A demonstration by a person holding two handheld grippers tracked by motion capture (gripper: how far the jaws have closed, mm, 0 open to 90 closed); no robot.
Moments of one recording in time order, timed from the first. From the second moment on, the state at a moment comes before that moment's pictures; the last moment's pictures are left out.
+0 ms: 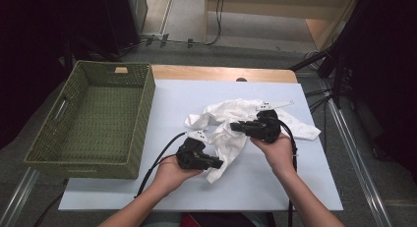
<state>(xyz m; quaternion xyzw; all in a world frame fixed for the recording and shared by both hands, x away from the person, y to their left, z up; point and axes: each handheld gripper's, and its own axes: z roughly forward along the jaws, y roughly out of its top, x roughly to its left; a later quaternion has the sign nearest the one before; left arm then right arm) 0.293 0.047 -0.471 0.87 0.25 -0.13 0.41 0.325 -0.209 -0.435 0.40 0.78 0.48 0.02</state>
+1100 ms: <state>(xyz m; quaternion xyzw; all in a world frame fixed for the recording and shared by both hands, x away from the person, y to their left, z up) 0.282 0.035 -0.466 0.87 0.21 -0.16 0.42 0.316 -0.223 -0.453 0.39 0.80 0.45 0.02</state>
